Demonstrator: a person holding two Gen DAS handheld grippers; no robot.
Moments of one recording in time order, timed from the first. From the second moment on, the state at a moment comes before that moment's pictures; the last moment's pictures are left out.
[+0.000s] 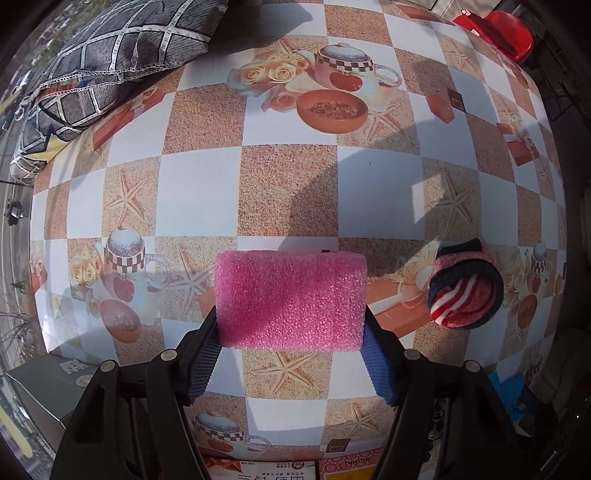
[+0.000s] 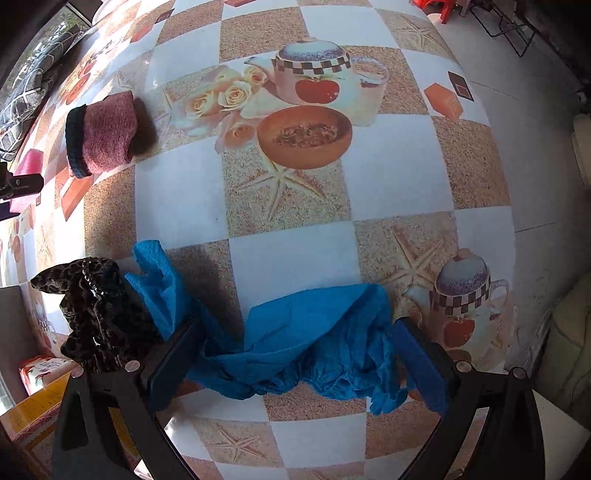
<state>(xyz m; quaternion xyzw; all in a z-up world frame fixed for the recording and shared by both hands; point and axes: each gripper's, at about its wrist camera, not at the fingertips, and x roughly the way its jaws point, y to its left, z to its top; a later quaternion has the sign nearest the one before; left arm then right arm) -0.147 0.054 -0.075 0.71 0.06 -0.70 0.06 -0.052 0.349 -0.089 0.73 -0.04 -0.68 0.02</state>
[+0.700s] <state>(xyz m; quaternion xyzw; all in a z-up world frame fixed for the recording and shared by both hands) -0.080 0.061 -0.012 0.68 0.01 -0.73 0.04 -0.044 0.329 -0.103 0.73 0.01 -0.69 0.03</state>
